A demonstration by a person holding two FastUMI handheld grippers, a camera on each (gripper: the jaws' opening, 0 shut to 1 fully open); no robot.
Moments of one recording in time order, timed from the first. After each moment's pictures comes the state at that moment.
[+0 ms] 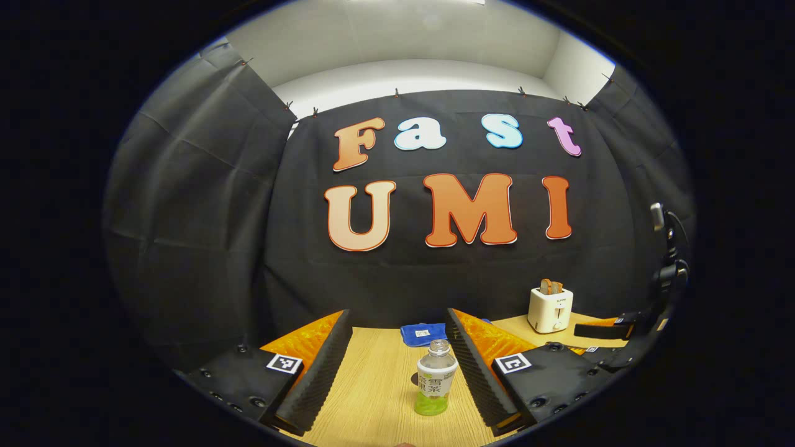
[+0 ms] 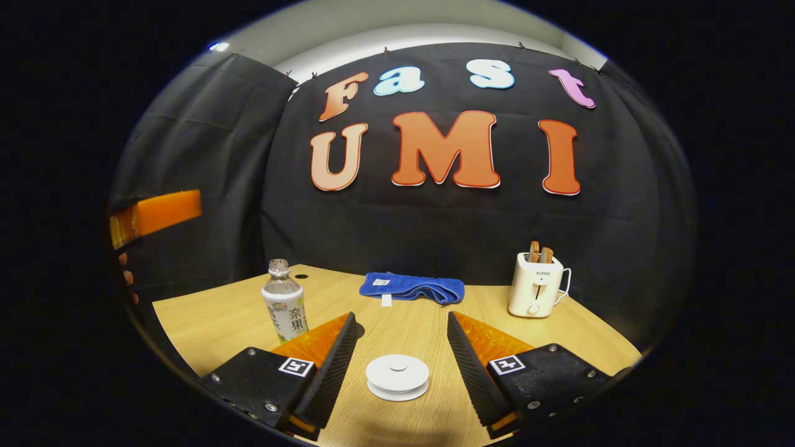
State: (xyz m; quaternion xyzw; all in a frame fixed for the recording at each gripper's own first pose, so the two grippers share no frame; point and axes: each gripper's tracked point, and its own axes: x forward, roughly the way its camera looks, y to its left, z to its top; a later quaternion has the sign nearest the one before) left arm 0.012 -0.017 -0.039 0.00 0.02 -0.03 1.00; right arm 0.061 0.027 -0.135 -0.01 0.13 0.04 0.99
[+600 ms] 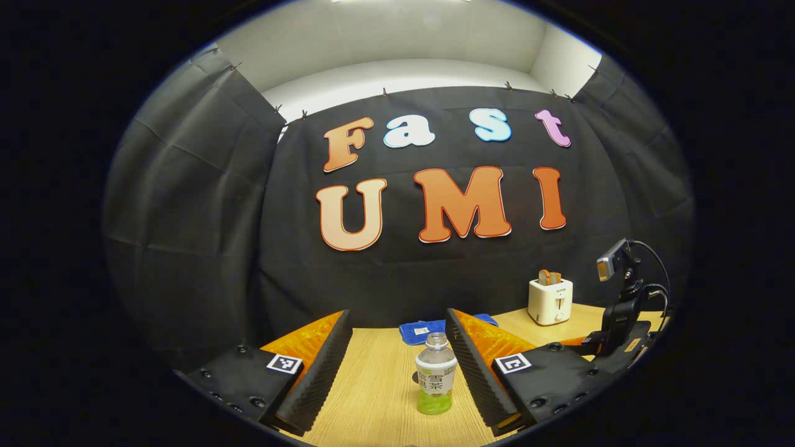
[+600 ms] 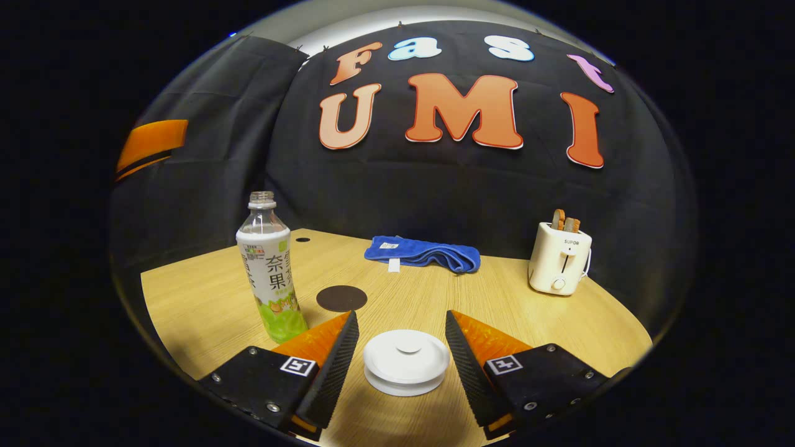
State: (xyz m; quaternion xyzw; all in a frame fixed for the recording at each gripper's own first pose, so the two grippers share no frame) left arm 0.017 -0.026 -0.062 0.03 0.02 -0.04 1.00; right arm 0.088 0.045 -0.212 -0.04 0.19 0.06 0.98
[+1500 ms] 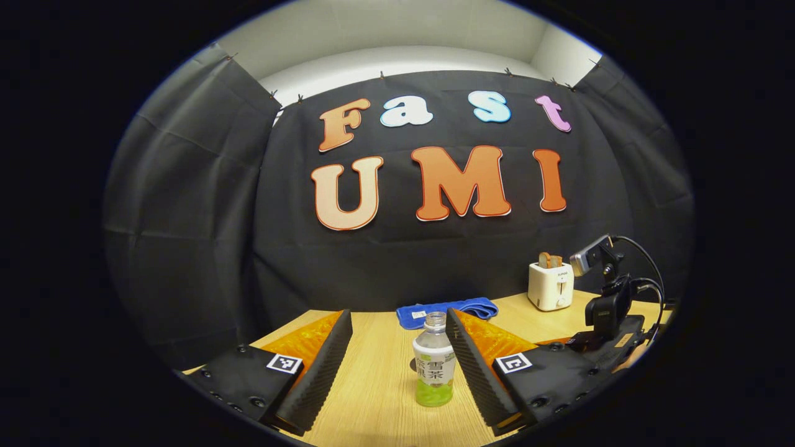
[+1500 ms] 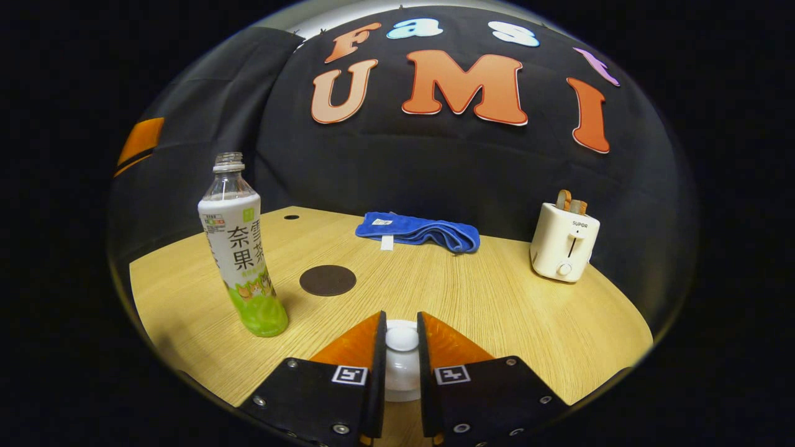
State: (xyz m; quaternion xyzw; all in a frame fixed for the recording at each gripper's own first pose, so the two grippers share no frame) left arm 0.028 -0.033 -0.098 0.03 0.06 -0.05 1.00; right arm 0.108 0.038 -0.244 -0.04 0.23 0.05 0.97
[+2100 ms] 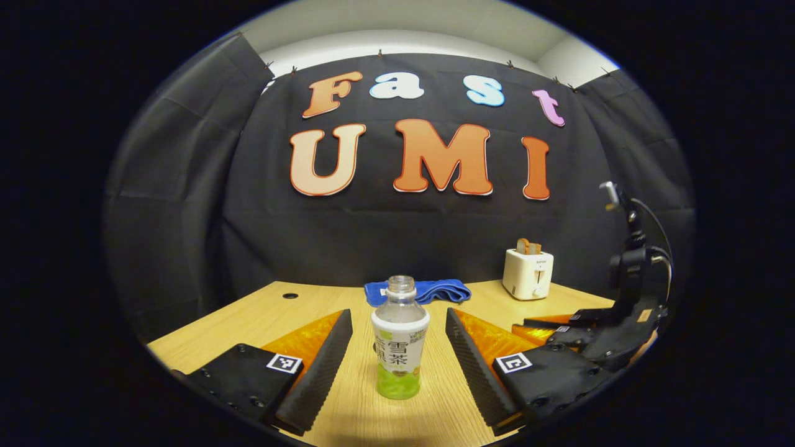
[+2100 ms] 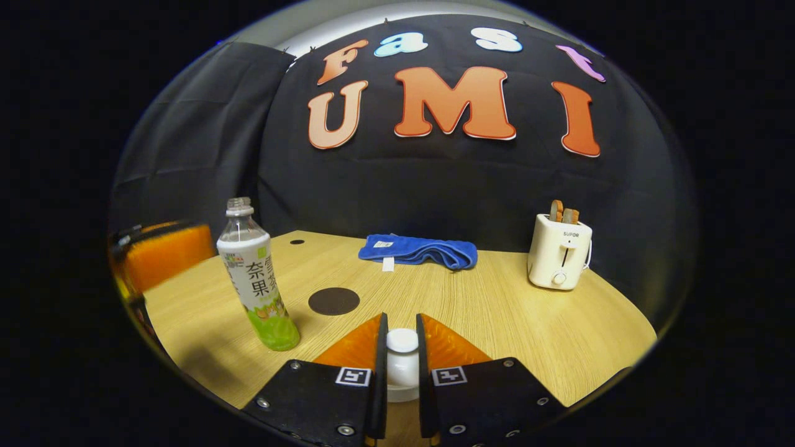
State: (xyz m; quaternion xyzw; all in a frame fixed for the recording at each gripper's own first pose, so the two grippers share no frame) left arm 0.044 -0.072 -0.173 -0.02 0.13 -0.09 0.99; right arm 0.101 0.023 -0.204 -0.01 0.18 0.05 0.98
